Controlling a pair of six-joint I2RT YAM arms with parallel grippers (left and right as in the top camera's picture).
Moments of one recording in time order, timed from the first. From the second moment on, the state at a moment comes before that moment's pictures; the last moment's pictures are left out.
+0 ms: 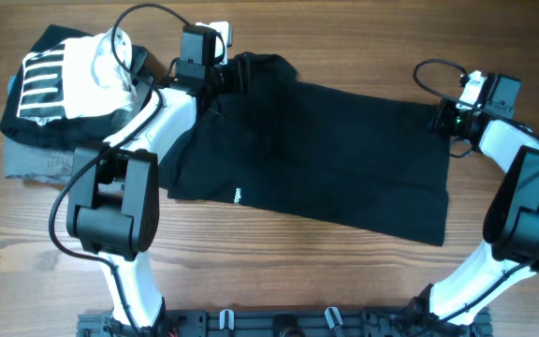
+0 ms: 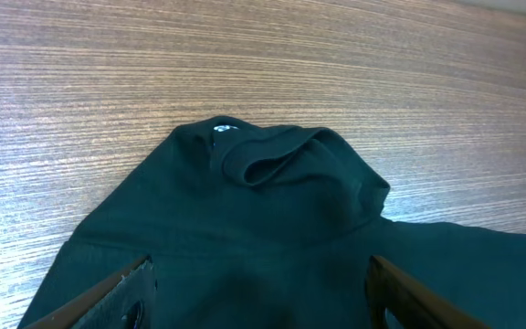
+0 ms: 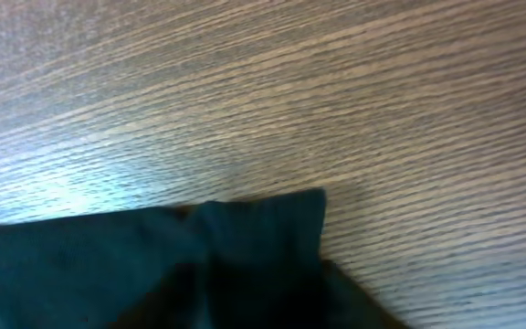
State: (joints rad) left arm -0.25 2.04 1.41 -0.12 0.21 -0.28; right arm -0.33 1.97 1.10 -0.14 -0.20 0.03
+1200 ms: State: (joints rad) left arm -0.27 2.27 1.41 0.31 0.14 -0.27; right arm -0.33 1.59 1.10 -0.43 -0.37 0.10
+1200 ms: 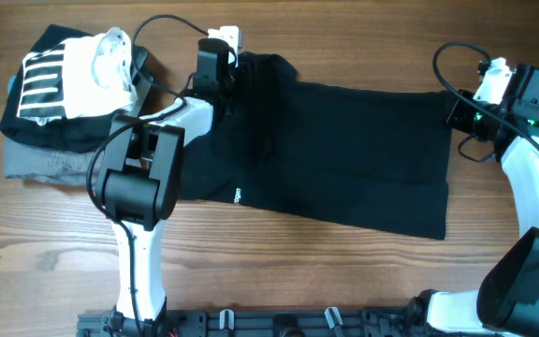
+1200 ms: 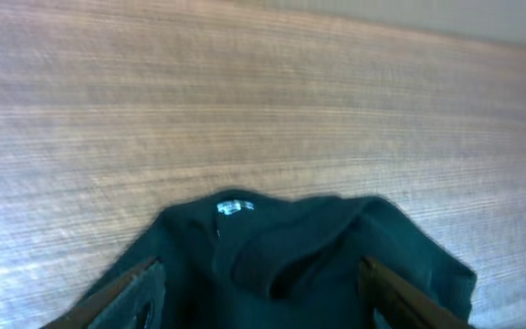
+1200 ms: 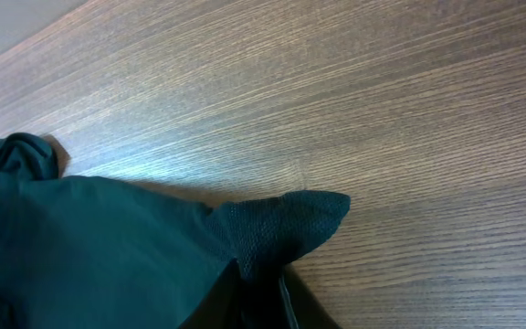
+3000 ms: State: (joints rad) left arm -0.22 2.06 1.41 -0.19 0.10 -0.20; right arm -0.33 1.54 1.10 -0.55 -0.30 0.18
